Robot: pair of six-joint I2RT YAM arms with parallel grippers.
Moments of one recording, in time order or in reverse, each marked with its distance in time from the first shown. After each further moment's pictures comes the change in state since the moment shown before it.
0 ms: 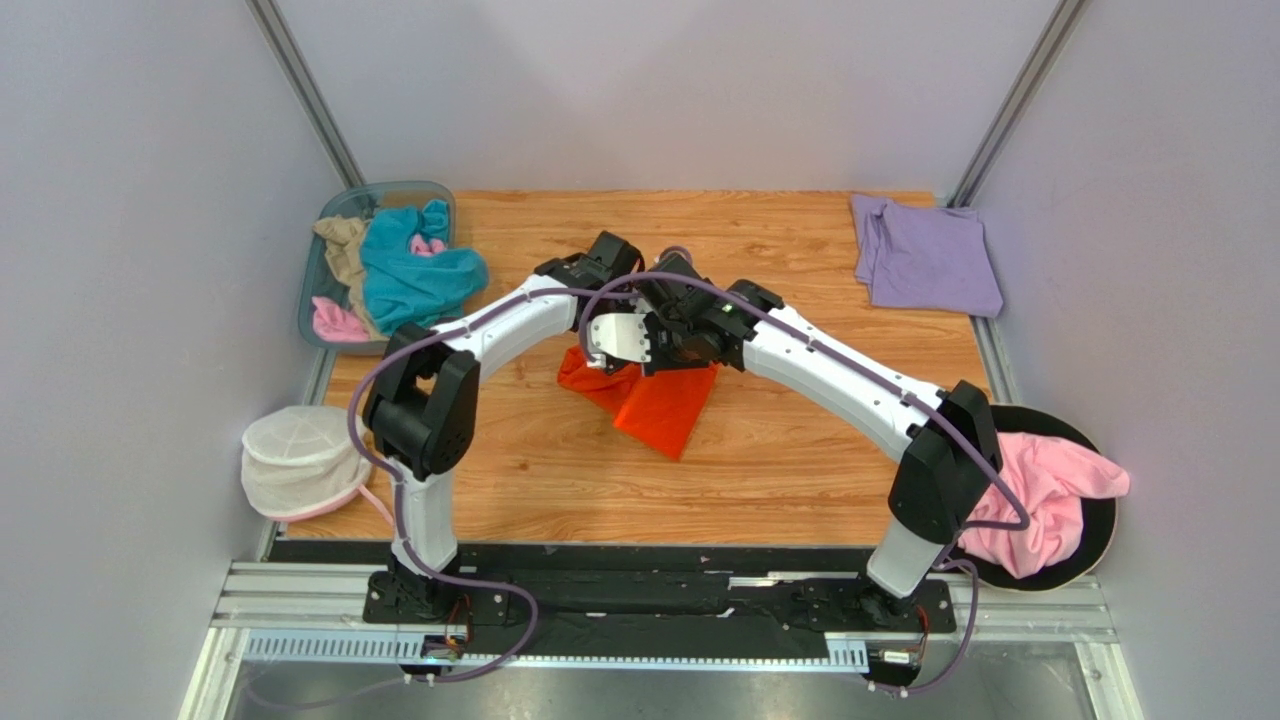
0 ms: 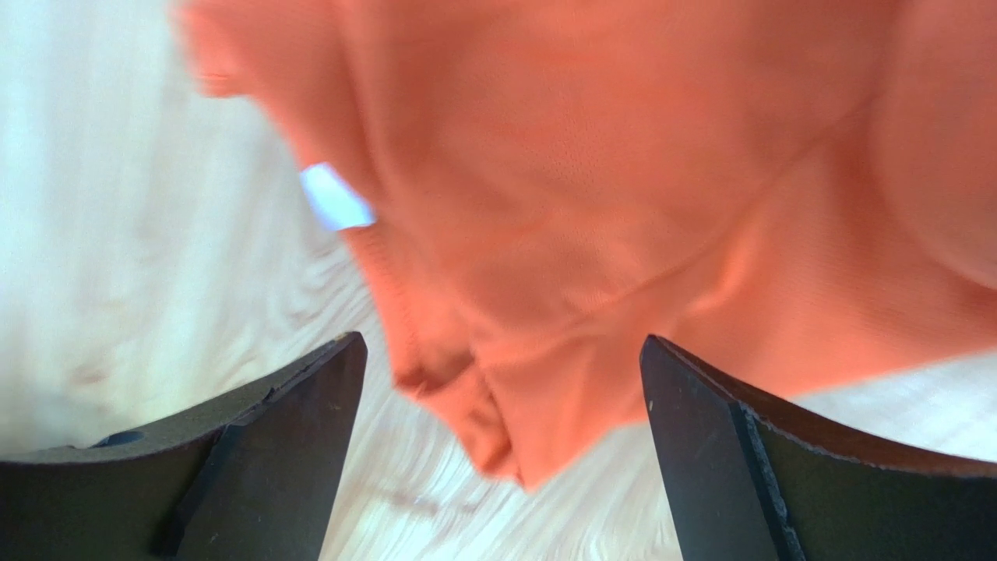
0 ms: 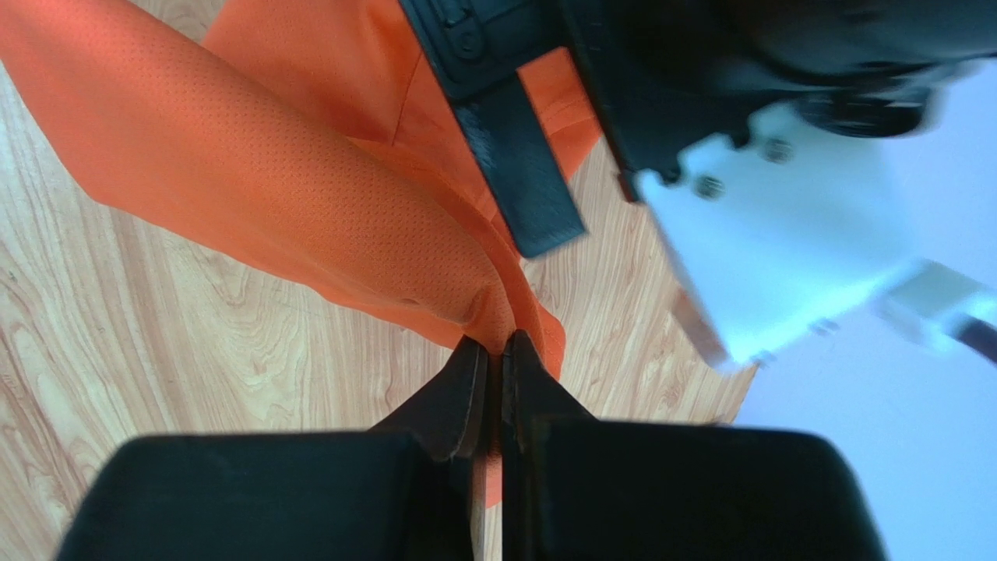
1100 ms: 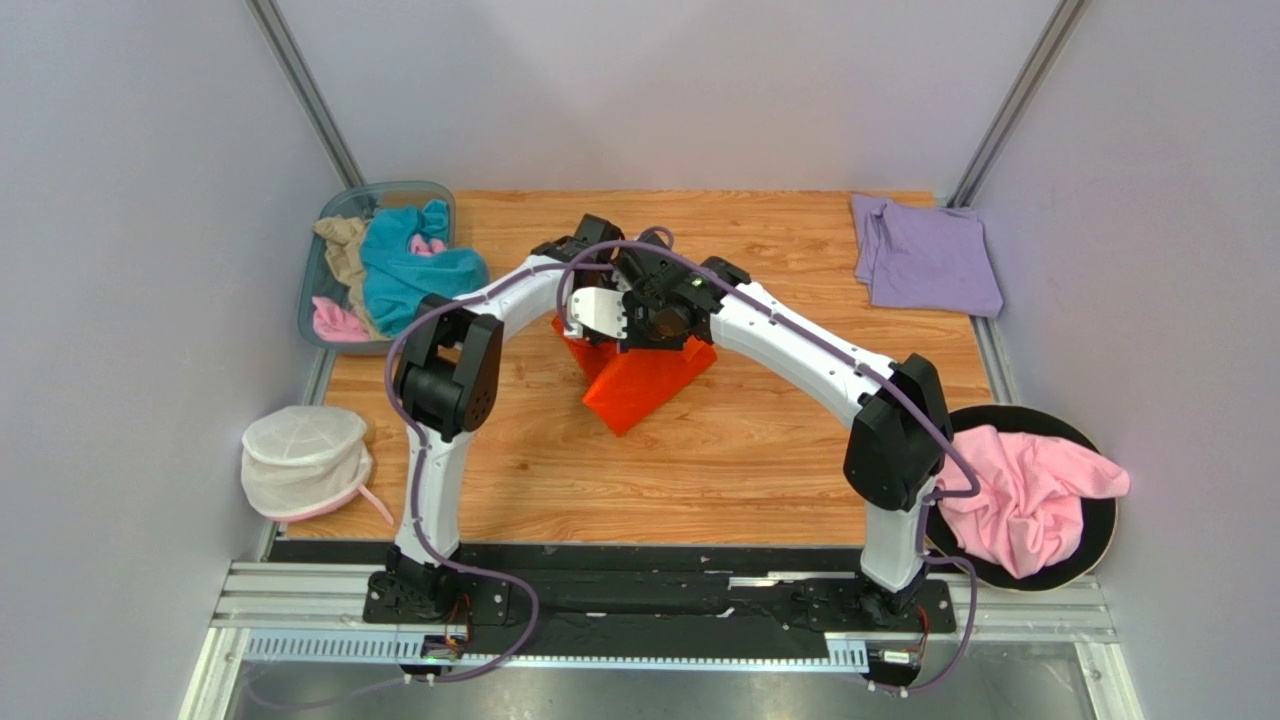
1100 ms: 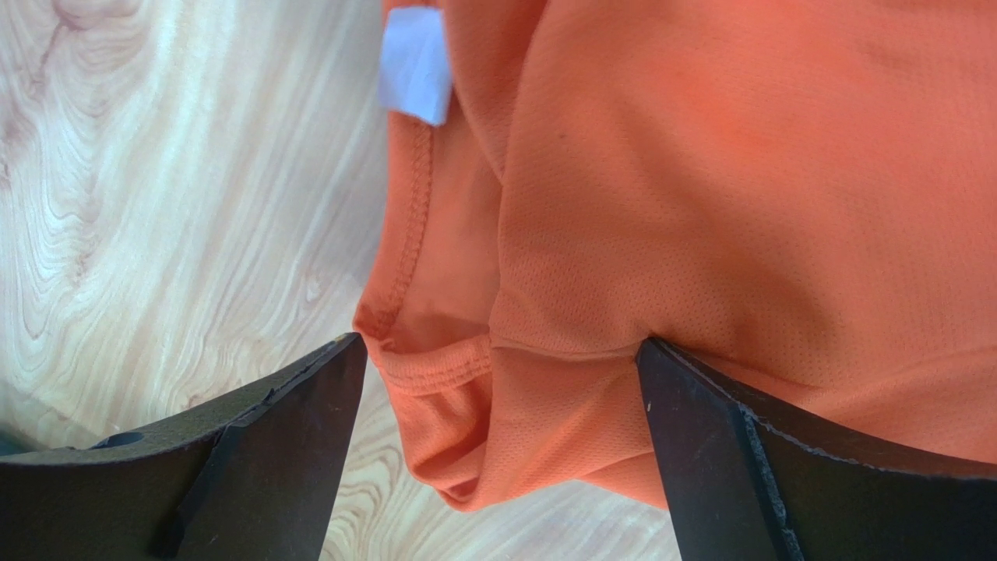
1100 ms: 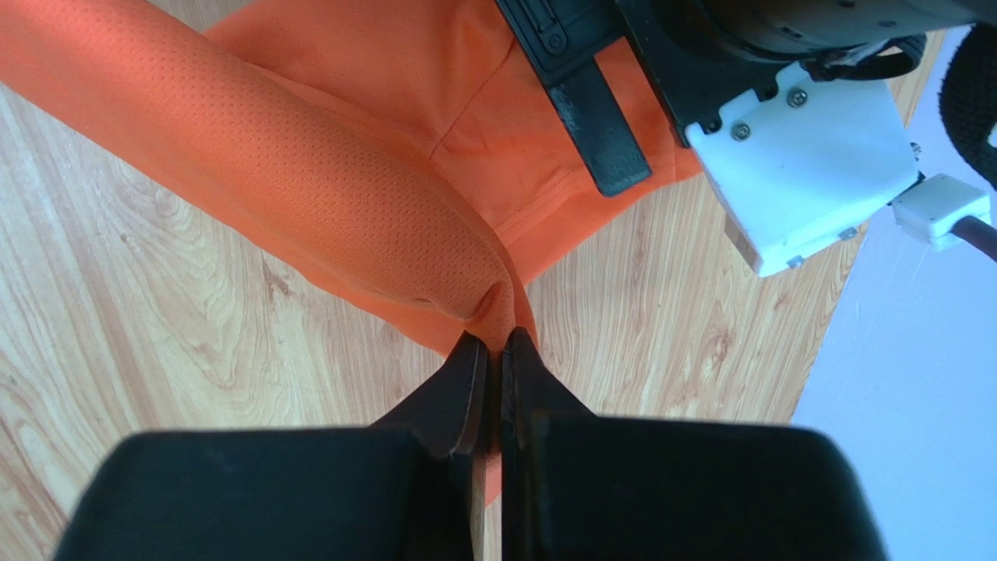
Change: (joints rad) left arm 0.123 0.210 0.175 0.079 -0.072 0.070; right arm -0.015 0.178 0.187 -0.013 -0.051 0.078
